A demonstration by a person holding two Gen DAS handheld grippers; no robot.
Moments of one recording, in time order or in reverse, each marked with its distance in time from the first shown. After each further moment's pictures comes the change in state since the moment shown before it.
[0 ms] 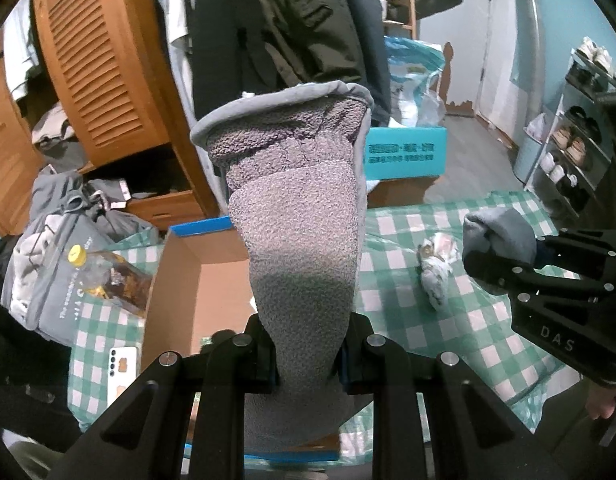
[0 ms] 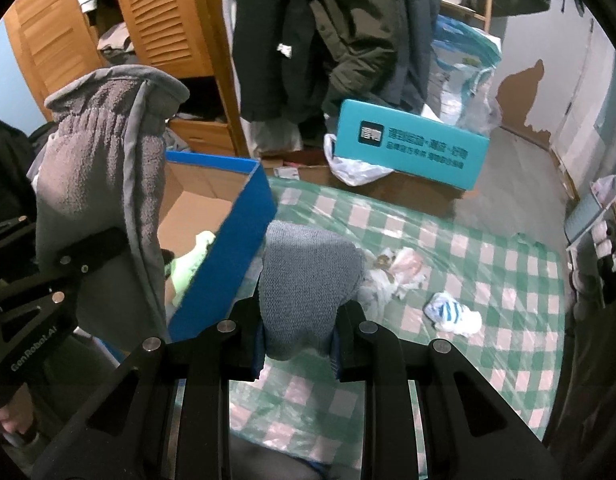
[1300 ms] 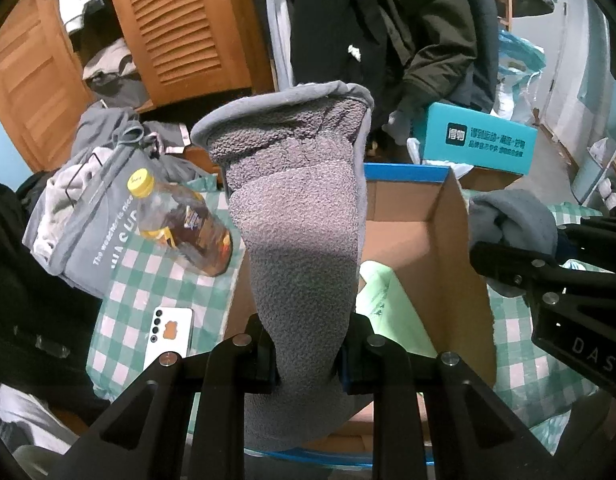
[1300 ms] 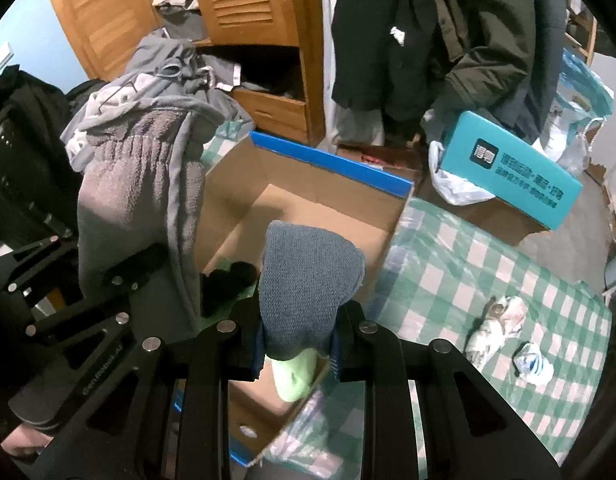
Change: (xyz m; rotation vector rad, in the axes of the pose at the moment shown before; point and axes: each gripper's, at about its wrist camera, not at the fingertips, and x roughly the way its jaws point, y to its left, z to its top) left arm 0.047 0.112 -0.035 -0.157 0.099 0.143; right arm 0.072 0.125 0.045 -0.138 0.091 0.141
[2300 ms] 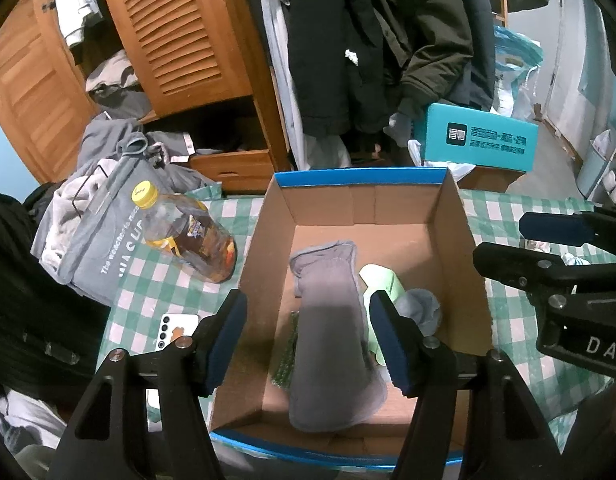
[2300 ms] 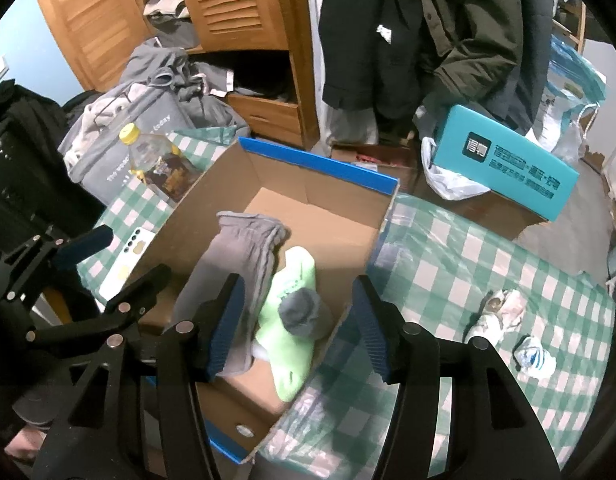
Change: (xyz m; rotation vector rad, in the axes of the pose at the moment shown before) left arm -0.006 -0.008 0.002 0.034 -0.023 0.029; right arm -0.007 -0.017 -0.003 0.044 -0.012 0.000
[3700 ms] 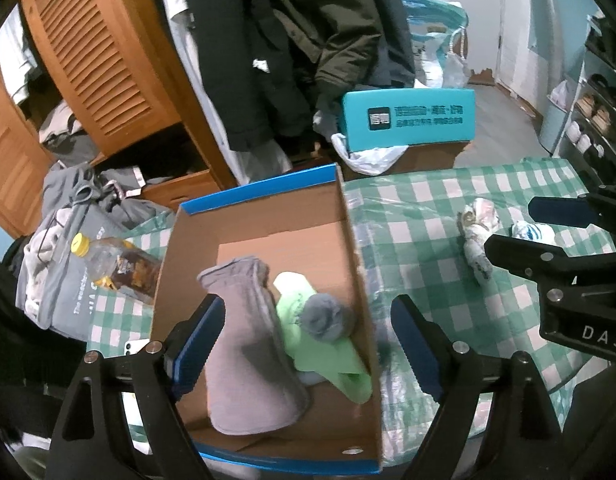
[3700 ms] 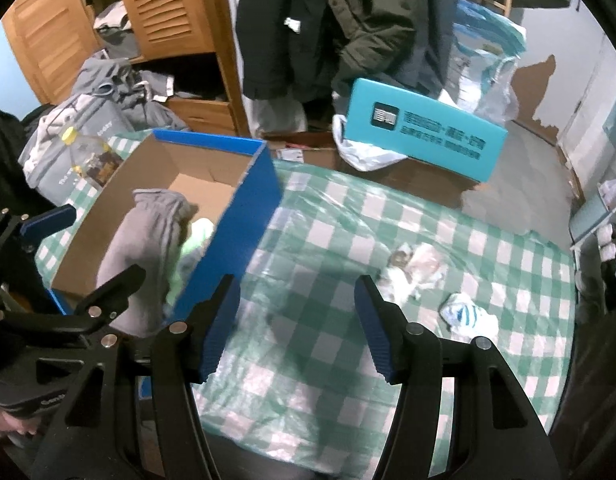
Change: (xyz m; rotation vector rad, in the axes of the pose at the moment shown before) left arm -0.016 -0.102 0.006 0.183 -0.004 -0.080; right arm -0.041 -0.090 -0.053 0.085 -0.007 -0.144
